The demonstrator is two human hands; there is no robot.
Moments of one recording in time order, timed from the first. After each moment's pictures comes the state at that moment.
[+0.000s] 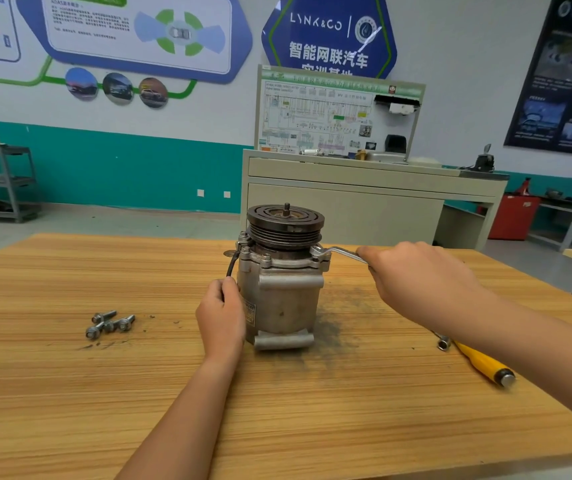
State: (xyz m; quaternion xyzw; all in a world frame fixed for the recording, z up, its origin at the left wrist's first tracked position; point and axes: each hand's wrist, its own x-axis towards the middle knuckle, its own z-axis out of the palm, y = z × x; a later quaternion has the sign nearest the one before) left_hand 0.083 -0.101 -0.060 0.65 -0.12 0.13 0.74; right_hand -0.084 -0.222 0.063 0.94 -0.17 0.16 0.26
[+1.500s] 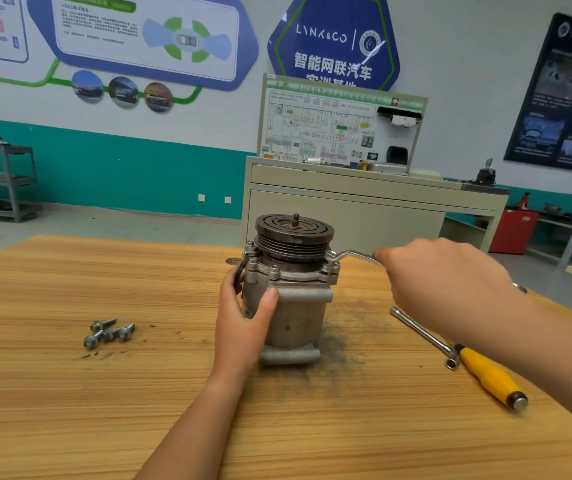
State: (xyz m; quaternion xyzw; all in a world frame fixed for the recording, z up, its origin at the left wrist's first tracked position) left_hand 0.081 -0.101 -0.066 0.64 -0.26 0.08 0.72; right_hand -0.091 -0.192 0.089 0.92 -0.21 0.12 0.30
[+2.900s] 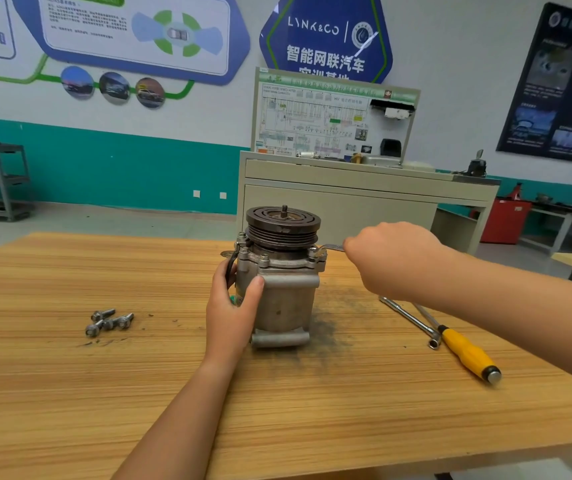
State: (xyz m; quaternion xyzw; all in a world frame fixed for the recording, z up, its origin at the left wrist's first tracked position) left_hand 0.084 -0.099 -0.069 0.62 -0.27 0.11 0.72; right_hand -0.071 -0.192 0.094 0.93 -0.16 0.03 0.33
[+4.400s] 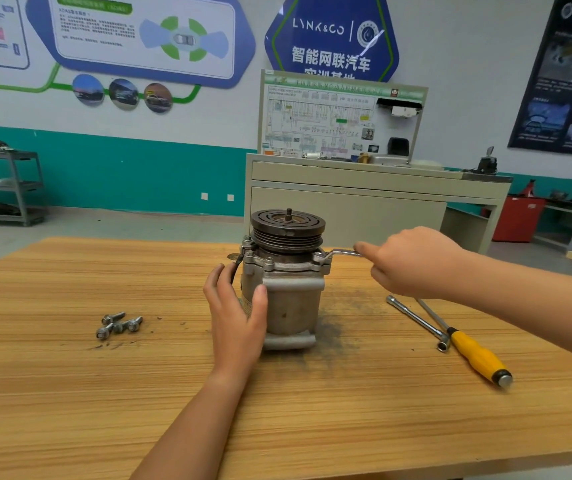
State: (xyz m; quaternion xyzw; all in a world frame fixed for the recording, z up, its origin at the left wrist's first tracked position) left_hand 0.072 -0.098 -0.070 0.68 -0.27 0.22 0.65; right_hand -0.068 -0.249 0.080 0.93 -0.10 0.08 0.34
